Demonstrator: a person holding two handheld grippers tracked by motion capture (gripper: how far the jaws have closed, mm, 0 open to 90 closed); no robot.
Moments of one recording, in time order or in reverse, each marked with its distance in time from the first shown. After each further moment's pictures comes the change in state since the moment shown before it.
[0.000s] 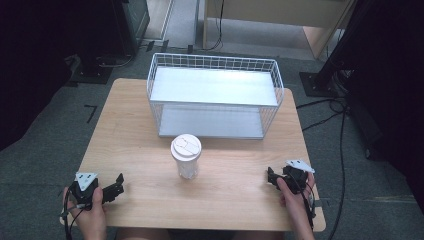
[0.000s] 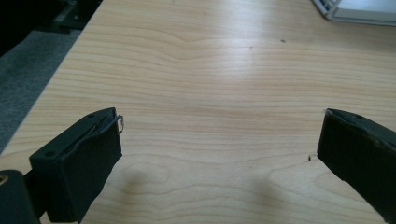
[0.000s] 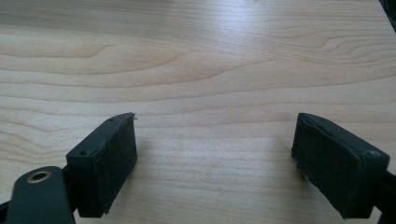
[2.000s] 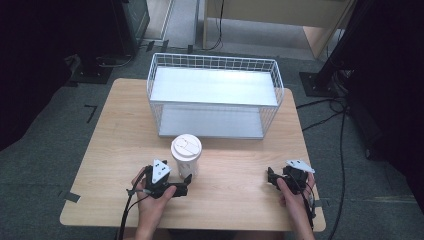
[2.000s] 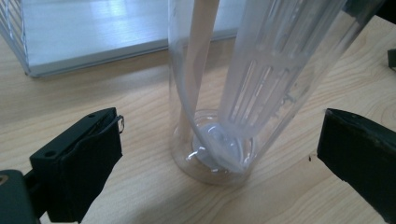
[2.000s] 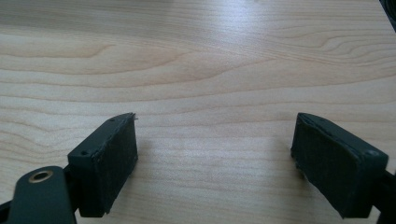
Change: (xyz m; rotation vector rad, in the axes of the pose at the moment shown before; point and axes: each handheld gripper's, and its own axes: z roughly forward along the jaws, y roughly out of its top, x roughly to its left) left arm -0.167 0.021 0.015 -0.020 -0.455 0.282; right arm 0.000 0.000 0.000 -0.003 0.000 0.000
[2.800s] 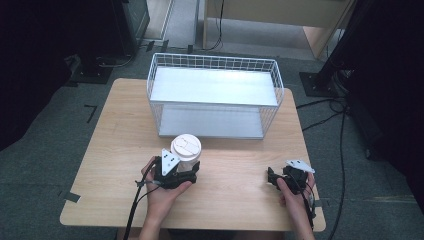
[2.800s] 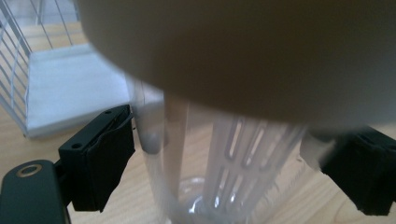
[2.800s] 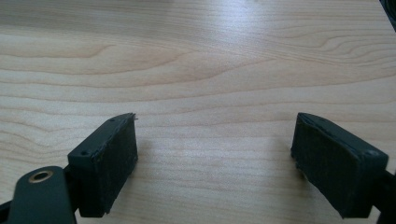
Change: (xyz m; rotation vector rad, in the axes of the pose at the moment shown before) left arm -0.015 0.033 0.015 -0.107 0.034 0.026; right arm 0.000 0.000 0.000 0.000 0.001 0.001
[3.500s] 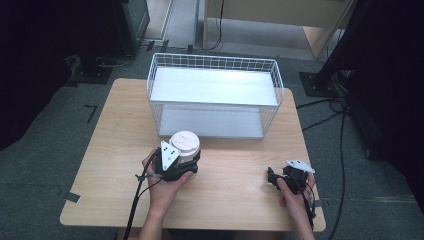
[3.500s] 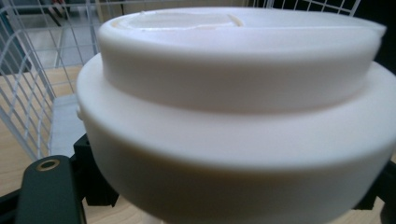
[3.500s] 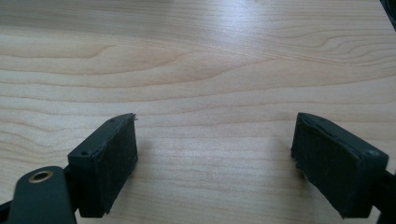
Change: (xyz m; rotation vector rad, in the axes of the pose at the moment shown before) left arm 0.000 0.025 -0.002 -0.104 0.045 0.021; right arm 0.000 0.000 0.000 -0.001 0.003 0.002
